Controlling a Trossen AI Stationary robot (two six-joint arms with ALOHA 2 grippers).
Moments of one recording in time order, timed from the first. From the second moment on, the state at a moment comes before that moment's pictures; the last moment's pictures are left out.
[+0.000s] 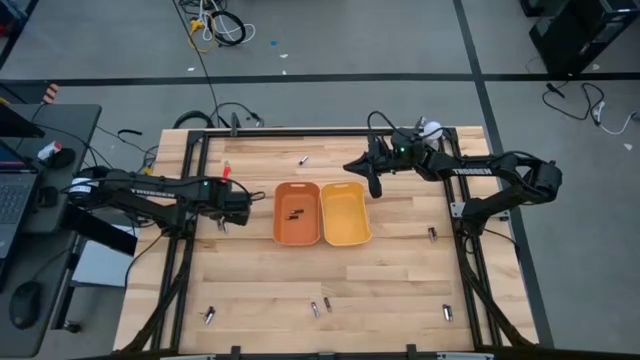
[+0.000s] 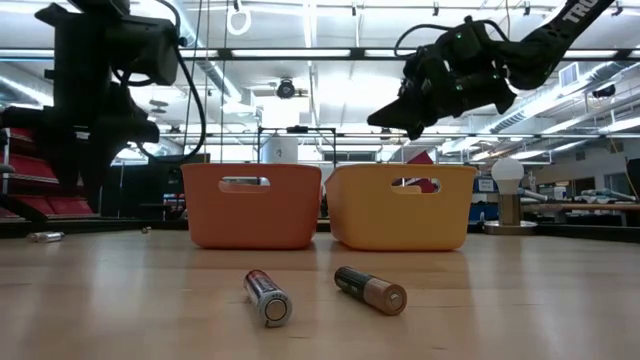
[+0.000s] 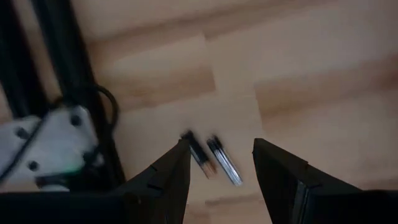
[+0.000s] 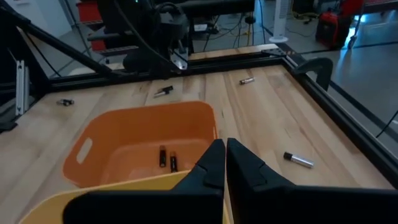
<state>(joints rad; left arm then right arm) 0.05 1.14 0.69 -1.15 -0.18 -1.29 -0.52 1.39 0.64 0.45 -0.50 -0.04</state>
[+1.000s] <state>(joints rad) 0.09 1.48 0.73 -1.15 0.04 -0.51 -0.52 1.39 0.64 0.42 -0.50 -0.09</state>
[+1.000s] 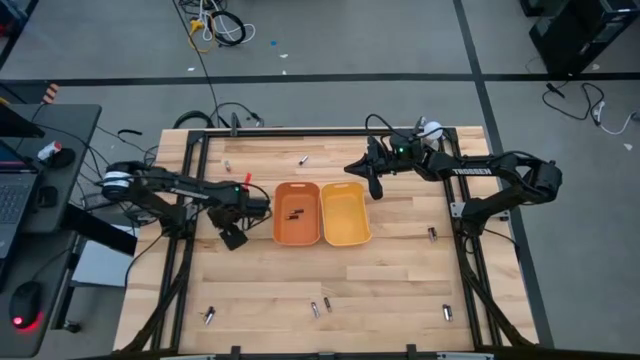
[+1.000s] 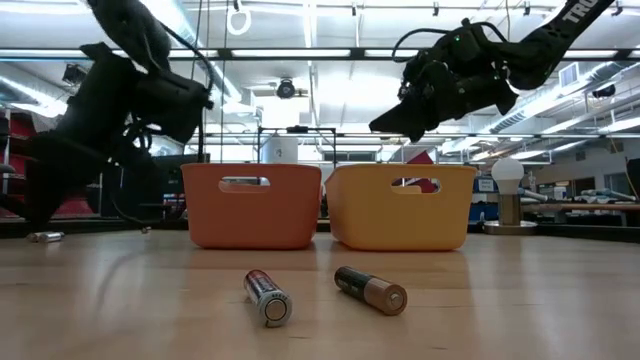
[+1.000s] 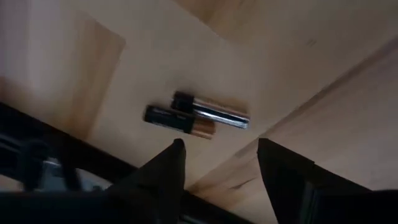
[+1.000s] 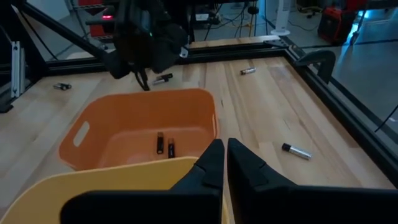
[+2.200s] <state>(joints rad) 0.20 1.64 0.73 -1.13 -0.05 -0.13 -0.53 1.39 0.64 0.43 -0.49 -0.03</state>
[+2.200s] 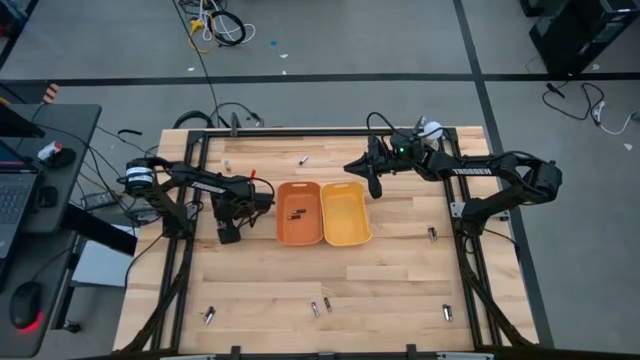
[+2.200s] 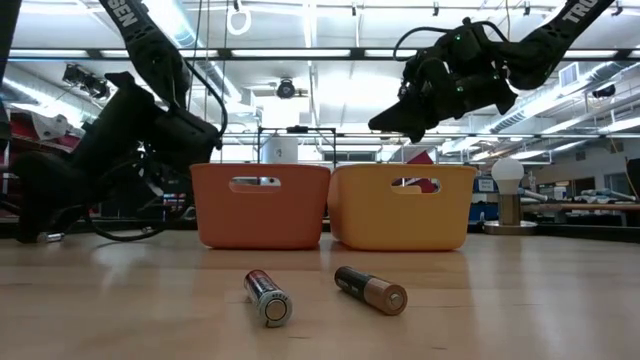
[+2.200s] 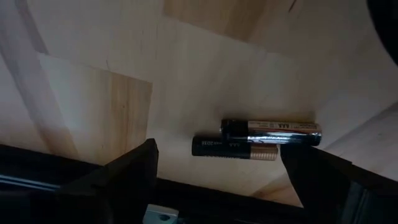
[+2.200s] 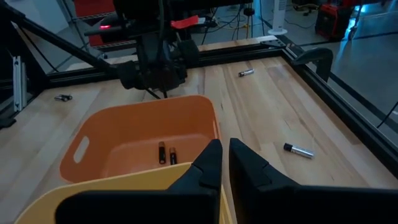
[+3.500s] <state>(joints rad) 0.19 1.63 0.84 -1.32 -0.06 -0.20 -0.53 1.39 0.64 0.43 -0.49 -0.03</state>
